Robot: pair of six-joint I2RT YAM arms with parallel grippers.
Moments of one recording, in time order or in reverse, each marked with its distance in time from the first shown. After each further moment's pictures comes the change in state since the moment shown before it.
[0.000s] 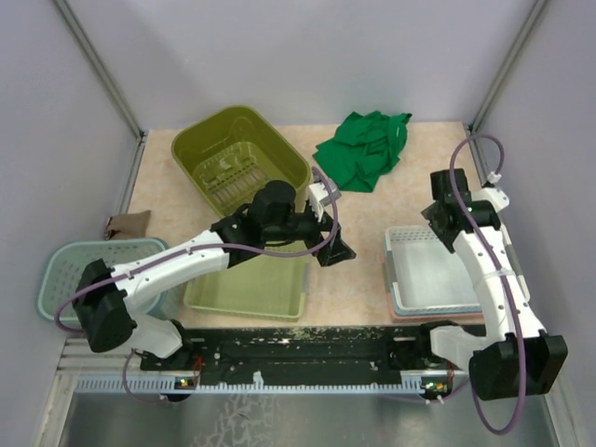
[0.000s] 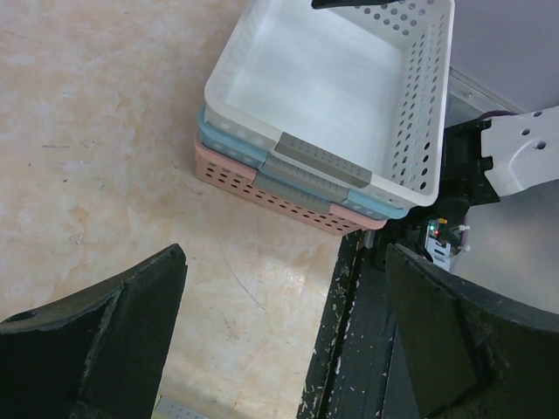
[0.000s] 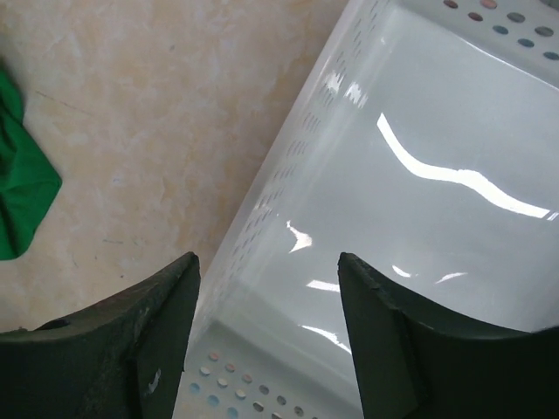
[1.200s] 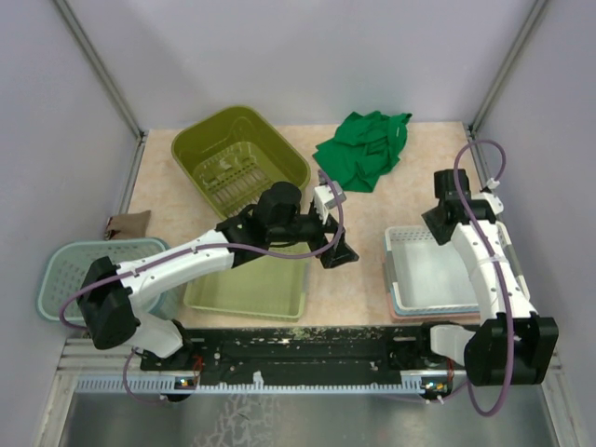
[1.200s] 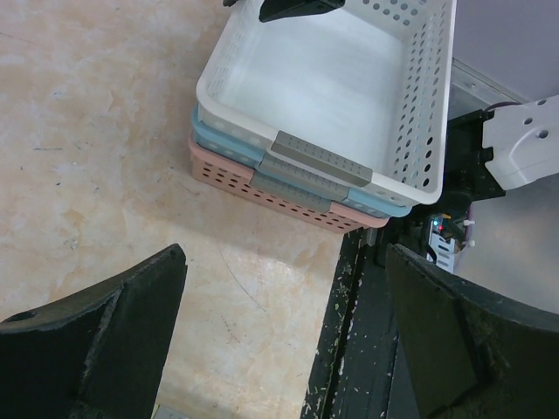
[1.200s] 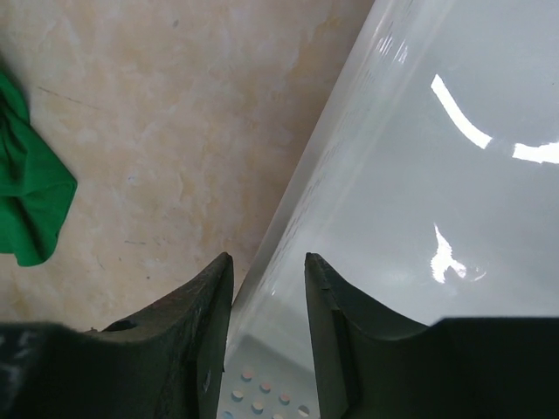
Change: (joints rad) left arm -0.018 0.029 0.016 0.000 -0.004 0.019; right arm -0.080 0.064 -0.068 0.119 -0.150 0.065
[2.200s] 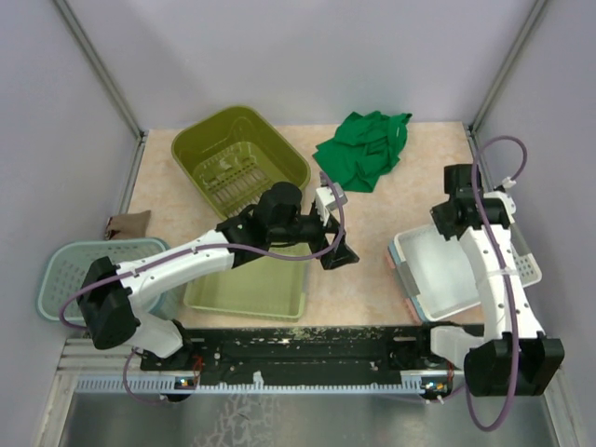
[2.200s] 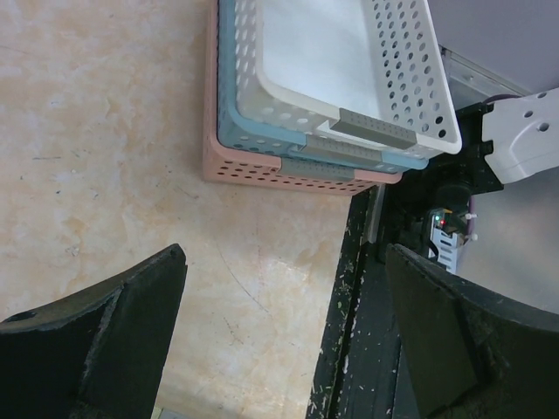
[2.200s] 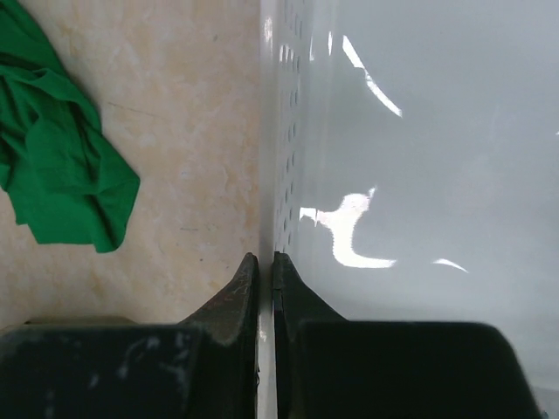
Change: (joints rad) left arm -0.006 0.000 0.002 -0.002 0.013 0.028; right arm -0.013 -0.041 0.084 -0.084 -0.024 0.102
